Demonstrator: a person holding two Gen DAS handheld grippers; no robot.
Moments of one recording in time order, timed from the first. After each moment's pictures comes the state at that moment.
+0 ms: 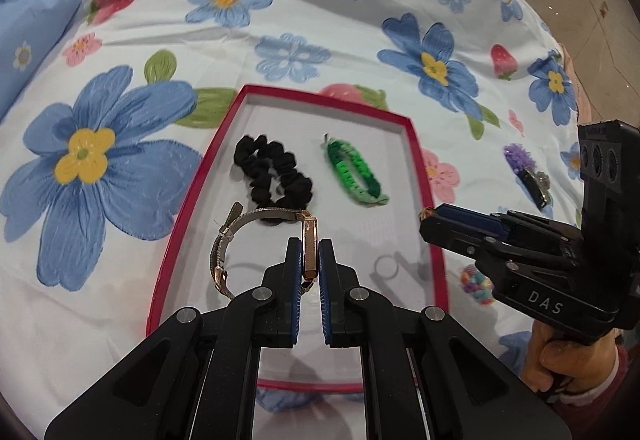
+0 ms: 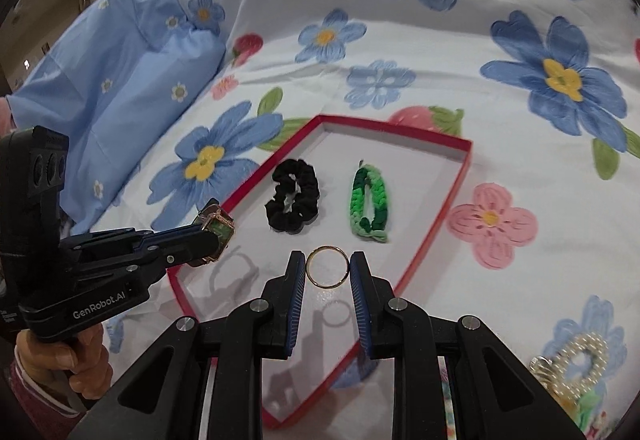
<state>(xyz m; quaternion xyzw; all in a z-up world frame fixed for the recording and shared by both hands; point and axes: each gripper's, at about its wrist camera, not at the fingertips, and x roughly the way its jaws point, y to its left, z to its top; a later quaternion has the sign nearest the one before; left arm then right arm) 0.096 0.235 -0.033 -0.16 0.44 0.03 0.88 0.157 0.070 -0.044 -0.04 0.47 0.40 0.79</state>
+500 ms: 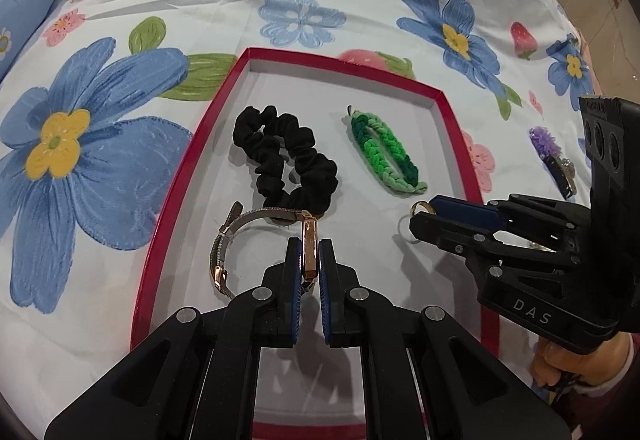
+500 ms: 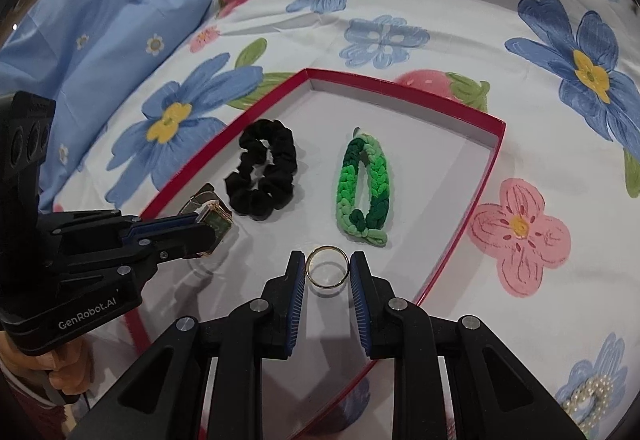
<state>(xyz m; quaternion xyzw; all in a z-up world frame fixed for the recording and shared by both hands) 0.125 0.243 -0.074 -0.15 0.48 0.03 0.86 0.176 0.105 -0.088 -0.12 0.50 0.38 0.77</state>
